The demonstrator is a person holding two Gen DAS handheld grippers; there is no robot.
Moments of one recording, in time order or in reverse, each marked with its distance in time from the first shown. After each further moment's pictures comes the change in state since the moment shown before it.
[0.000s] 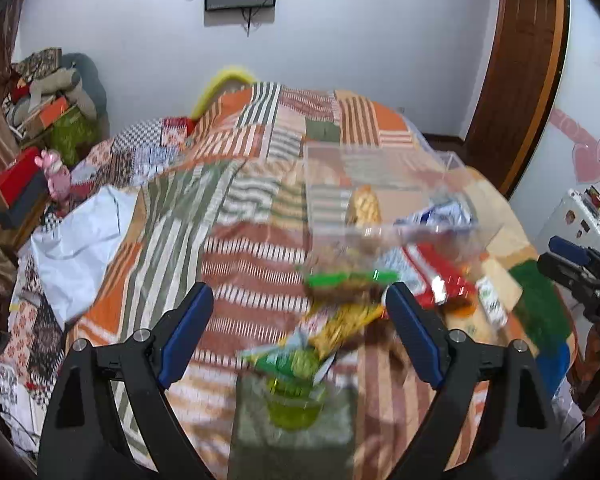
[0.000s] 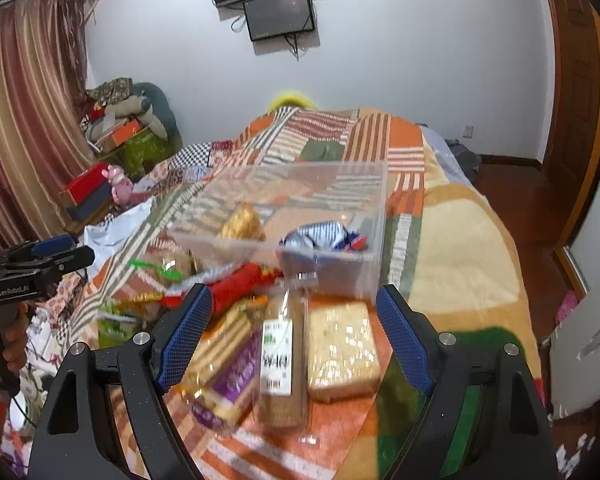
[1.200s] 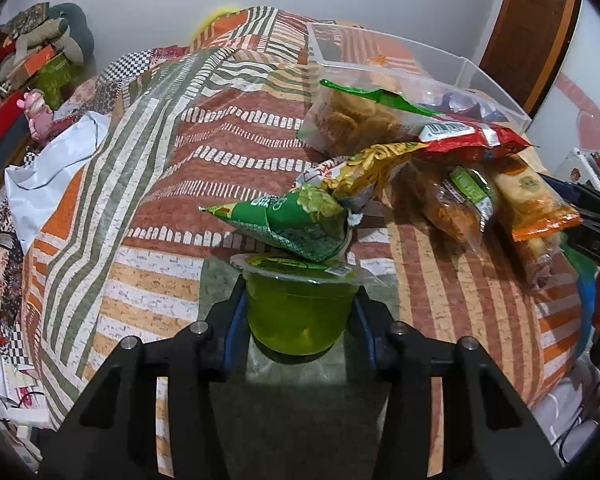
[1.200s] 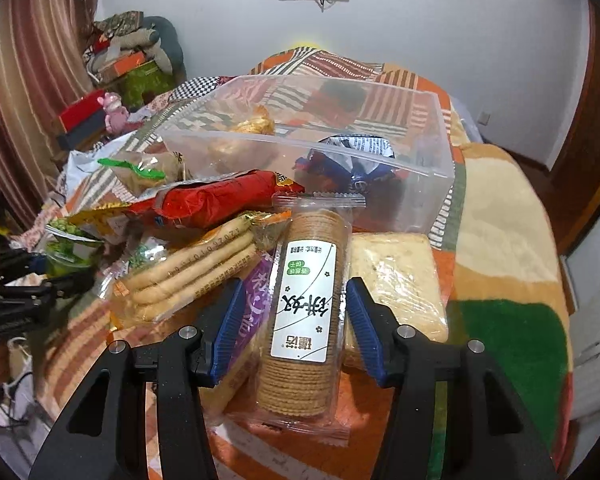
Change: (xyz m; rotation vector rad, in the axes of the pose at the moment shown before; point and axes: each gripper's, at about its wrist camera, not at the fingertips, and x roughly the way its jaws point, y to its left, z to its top) left arm 0.059 0.006 -0.090 -0.022 0.178 -0.045; right arm 0.052 0.023 -0.039 -0.153 0.157 -0.054
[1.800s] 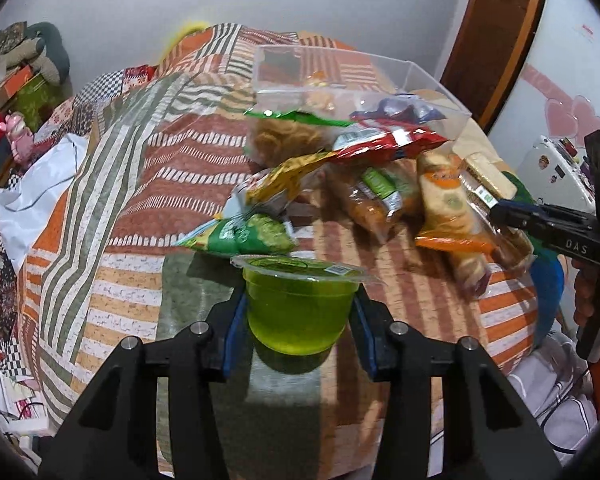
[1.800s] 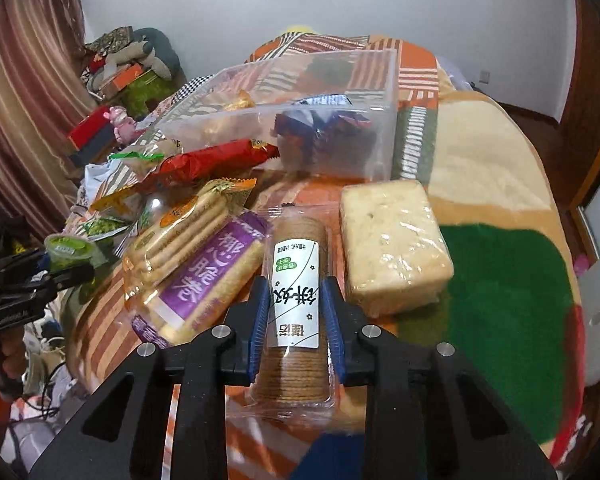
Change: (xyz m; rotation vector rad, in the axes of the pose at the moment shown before) left arm -0.040 -0.037 -0.007 0.071 -0.037 -0.078; right arm -0.033 -0.040 -0.030 0.137 0.063 0.113
